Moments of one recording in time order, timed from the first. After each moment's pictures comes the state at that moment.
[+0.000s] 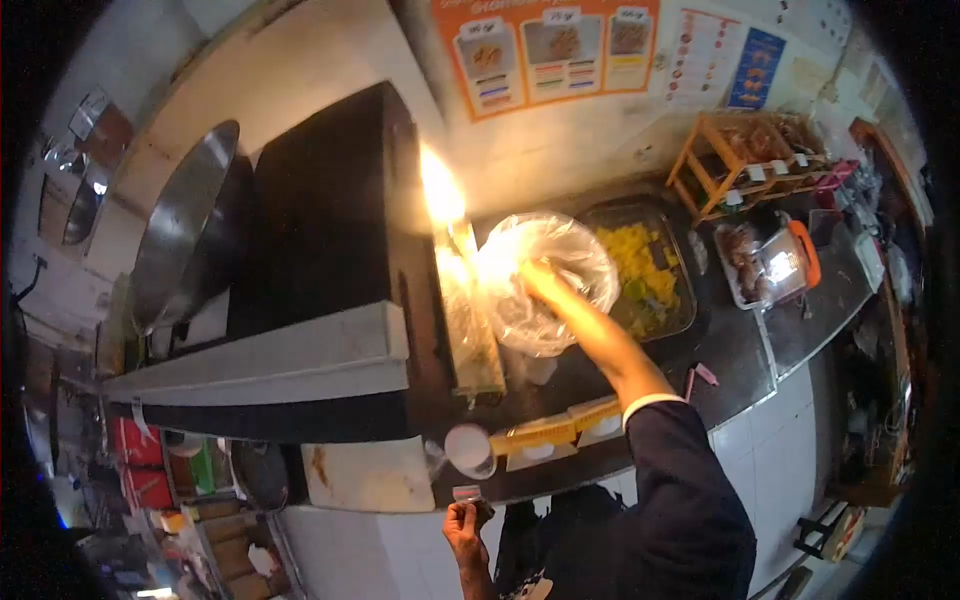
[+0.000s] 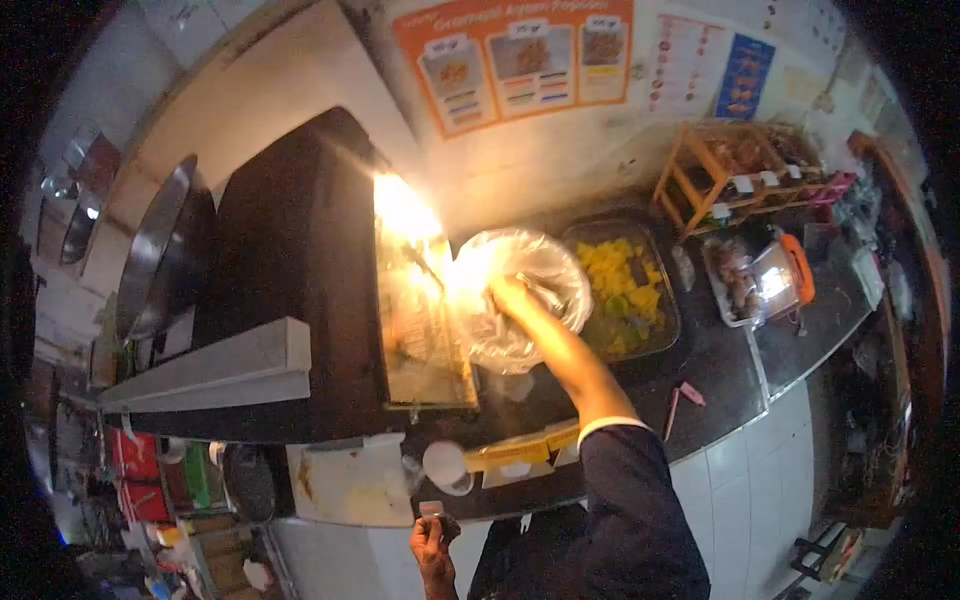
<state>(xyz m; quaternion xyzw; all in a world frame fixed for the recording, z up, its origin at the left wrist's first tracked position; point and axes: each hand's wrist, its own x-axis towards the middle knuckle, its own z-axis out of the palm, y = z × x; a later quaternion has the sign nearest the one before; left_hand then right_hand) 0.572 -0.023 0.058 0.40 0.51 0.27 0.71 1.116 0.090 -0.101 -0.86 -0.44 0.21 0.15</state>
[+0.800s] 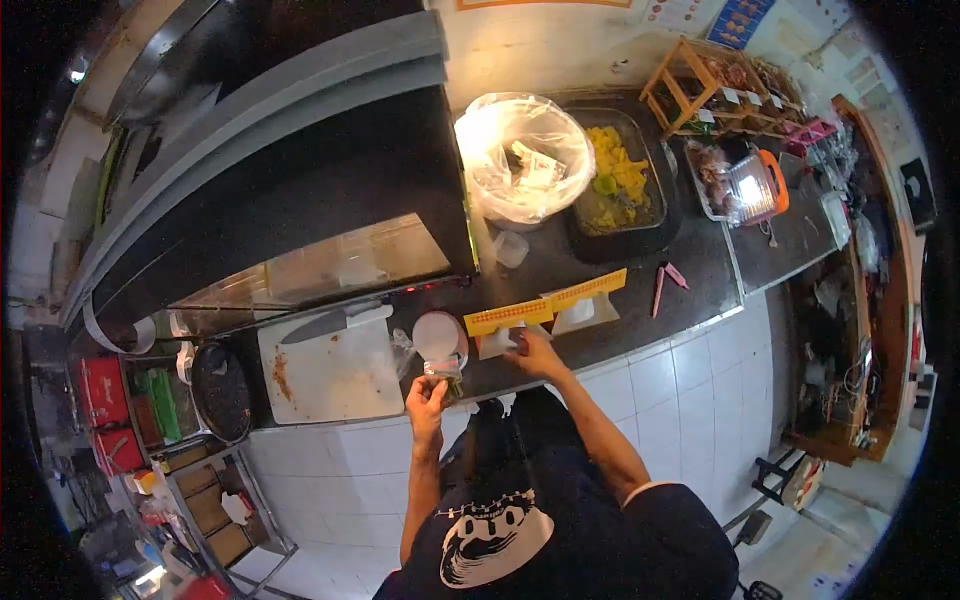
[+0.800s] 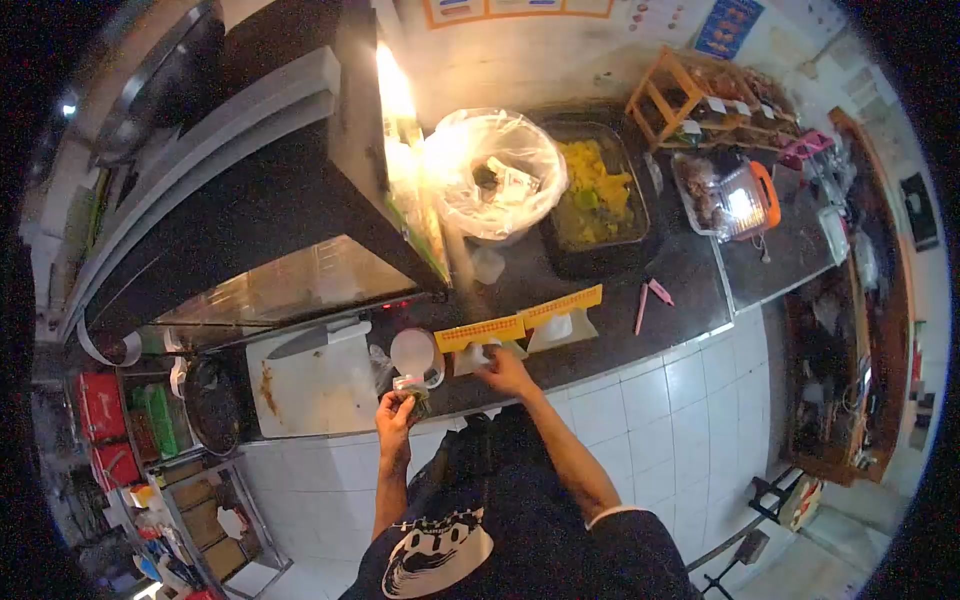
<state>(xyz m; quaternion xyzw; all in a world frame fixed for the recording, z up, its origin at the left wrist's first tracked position) 0.524 0.019 0.000 0.44 0.46 0.16 0.76 0.724 -0.145 -0.091 -0.79 -0.25 0.30 0.47</state>
